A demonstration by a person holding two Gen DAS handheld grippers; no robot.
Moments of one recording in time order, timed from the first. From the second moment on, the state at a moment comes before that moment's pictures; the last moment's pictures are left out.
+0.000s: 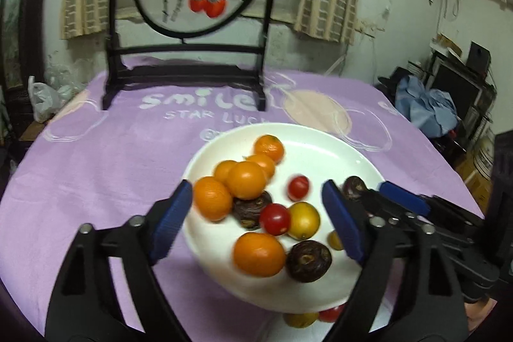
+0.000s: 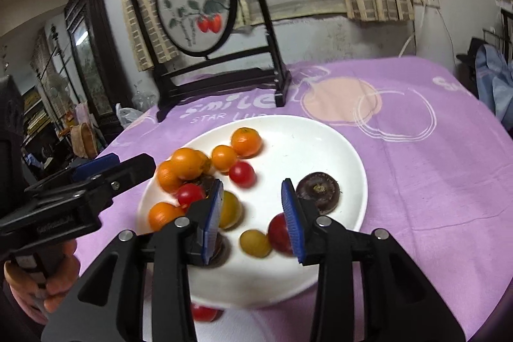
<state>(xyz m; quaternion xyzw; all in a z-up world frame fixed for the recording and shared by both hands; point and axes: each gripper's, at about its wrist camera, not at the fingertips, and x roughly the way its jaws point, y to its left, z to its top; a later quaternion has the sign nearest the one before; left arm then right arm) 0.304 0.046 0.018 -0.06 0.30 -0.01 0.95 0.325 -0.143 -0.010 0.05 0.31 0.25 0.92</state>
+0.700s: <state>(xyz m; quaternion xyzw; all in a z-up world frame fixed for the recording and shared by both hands) 0.230 0.106 -0.007 -0.11 0.34 0.06 0.93 0.256 -0.116 -0.044 -0.02 0.40 0.29 0.87</state>
